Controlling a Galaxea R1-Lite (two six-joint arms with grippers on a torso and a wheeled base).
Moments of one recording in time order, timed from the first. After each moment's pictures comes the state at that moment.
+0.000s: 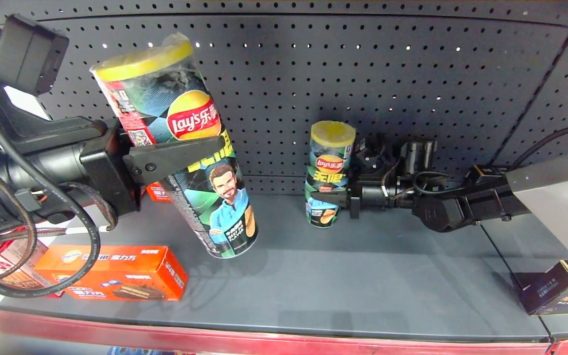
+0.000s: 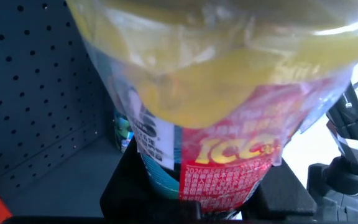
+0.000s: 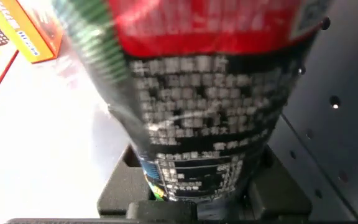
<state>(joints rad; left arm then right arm) -0.33 1.39 -0.81 -0.72 -0.73 -0.16 0.38 2.20 -1.48 -0.60 0.93 -0.27</state>
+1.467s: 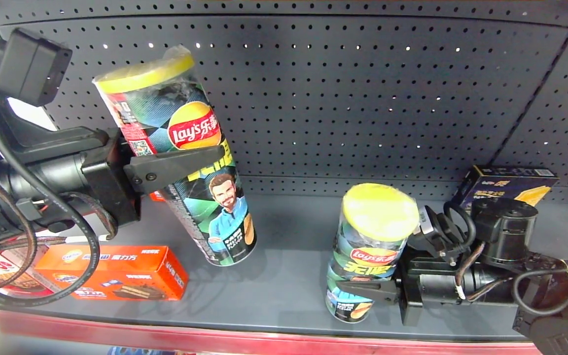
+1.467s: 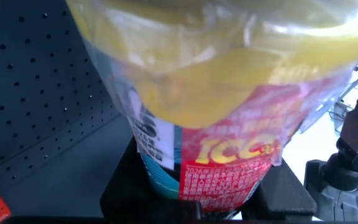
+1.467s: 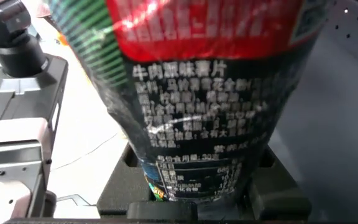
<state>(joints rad) -0.33 1.38 -0.78 -0.72 -0.73 -0.16 0.53 1.77 -0.55 -1.05 0.84 -0.27</state>
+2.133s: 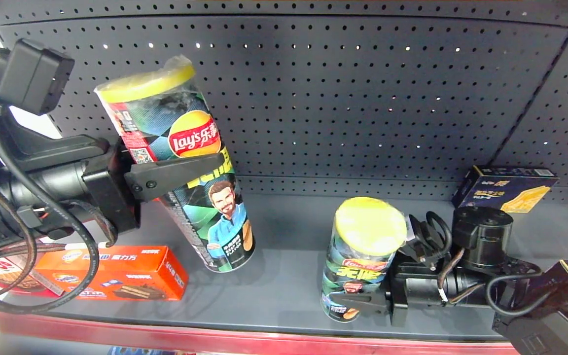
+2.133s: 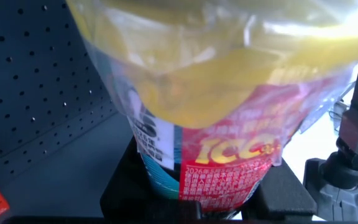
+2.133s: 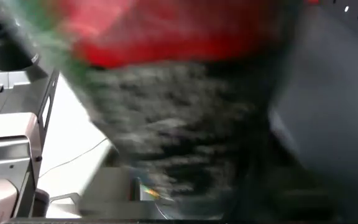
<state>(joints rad) -0.33 1.37 -0.76 -0.72 -0.73 -0.16 0.52 1.86 -0.55 -1.12 0.84 -0.28</state>
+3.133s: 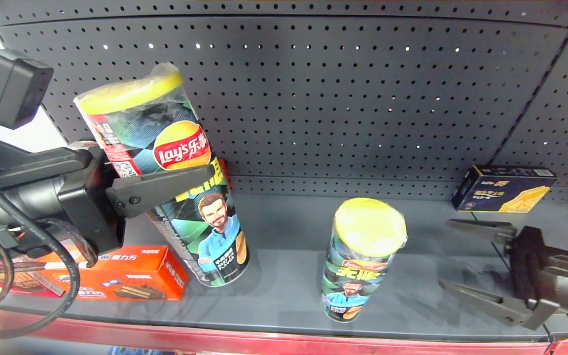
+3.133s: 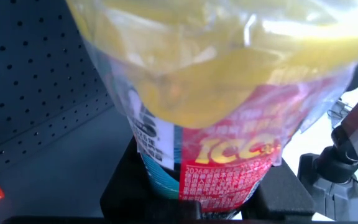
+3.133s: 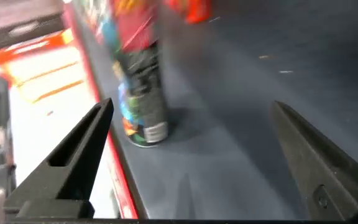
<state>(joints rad) -0.33 1.32 -0.70 -0.72 -0.73 -0.16 0.17 1.34 -0.29 -1.04 0.85 -0.21</state>
